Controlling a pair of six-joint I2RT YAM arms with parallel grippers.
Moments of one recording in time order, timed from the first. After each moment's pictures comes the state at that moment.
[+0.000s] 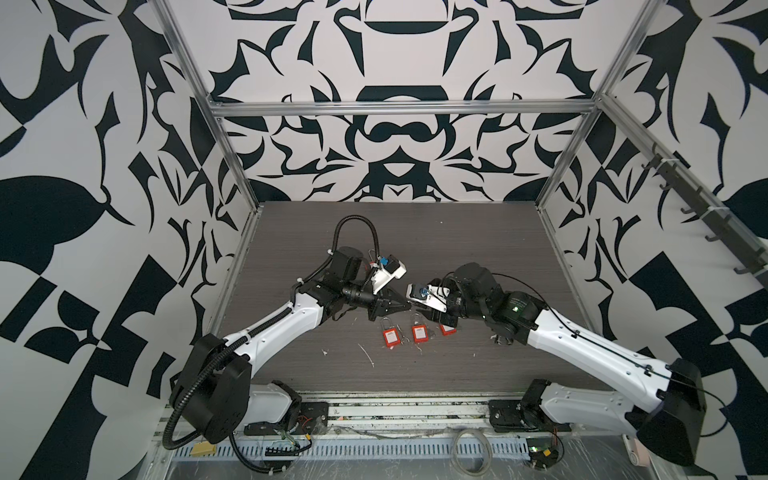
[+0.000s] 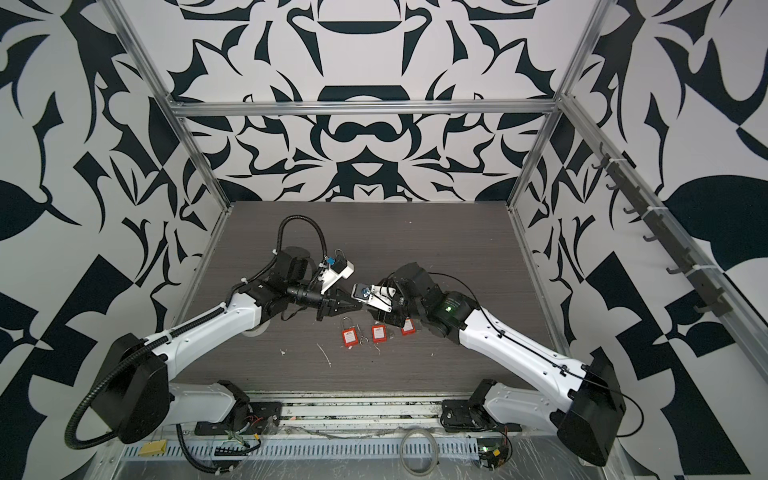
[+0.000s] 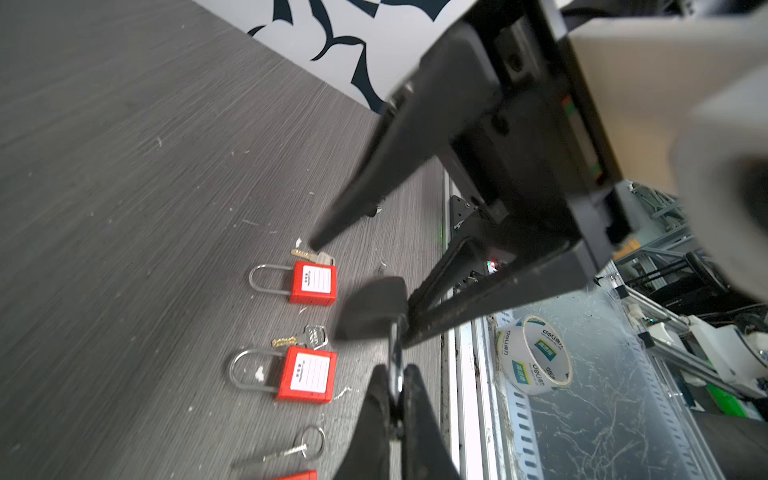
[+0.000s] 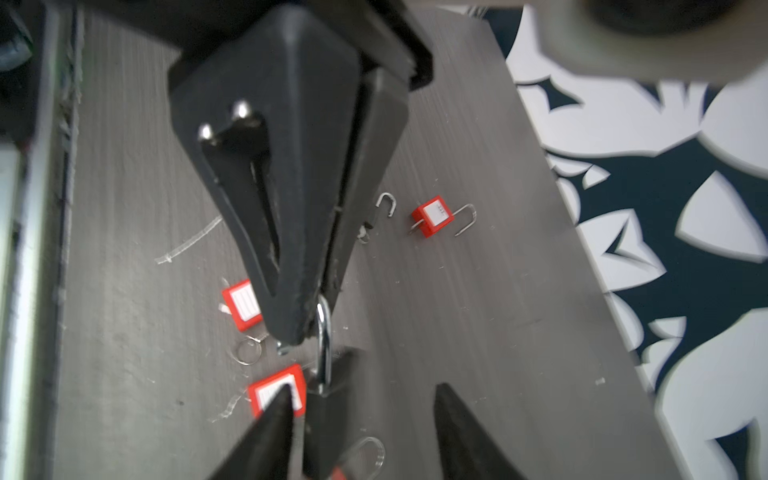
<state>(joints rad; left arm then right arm) -0.61 1.34 0.84 -0.15 0.99 0.08 0.81 1.12 0.90 -0.43 -0.14 -0.59</state>
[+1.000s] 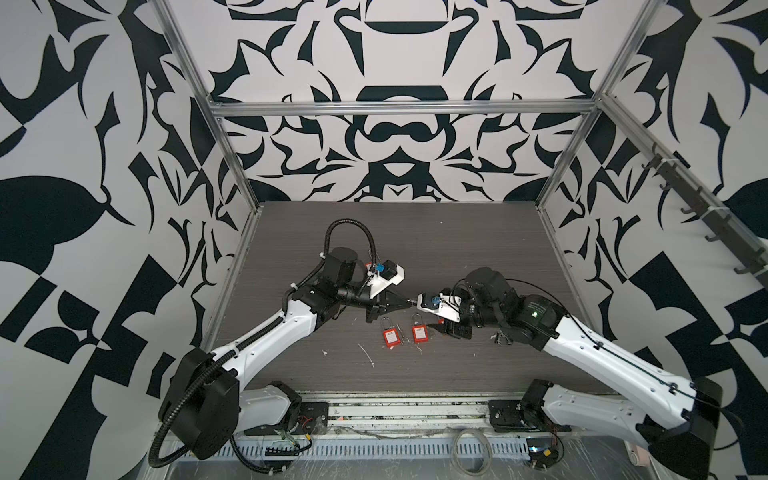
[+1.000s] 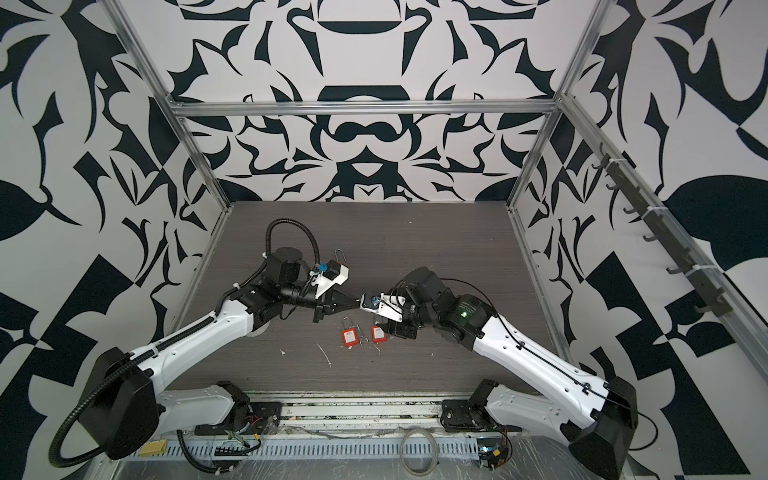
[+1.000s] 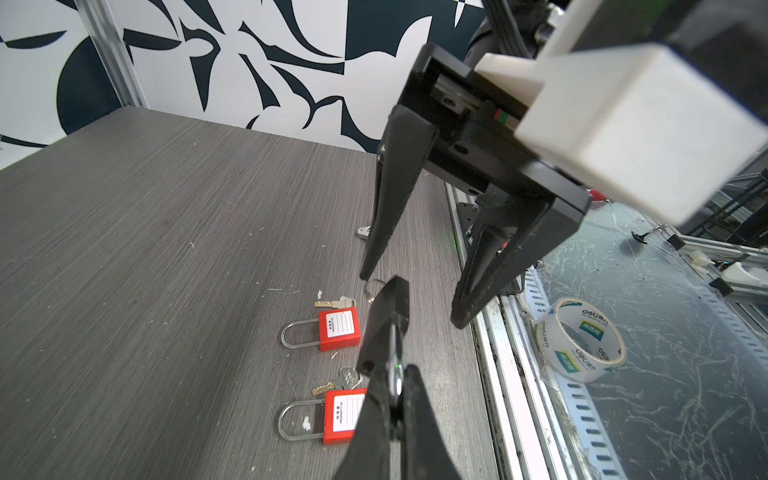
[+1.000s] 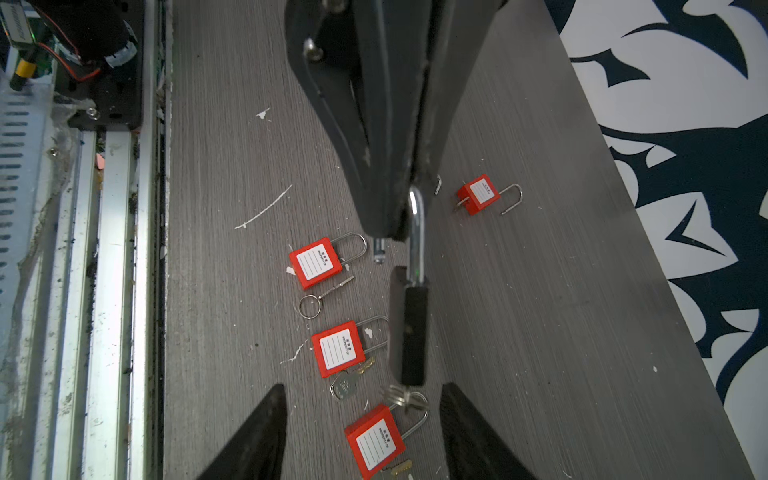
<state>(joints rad) -0.61 1.25 0.81 -0.06 1.00 0.28 0.81 1.04 0.93 -0.64 -0.24 -0.56</state>
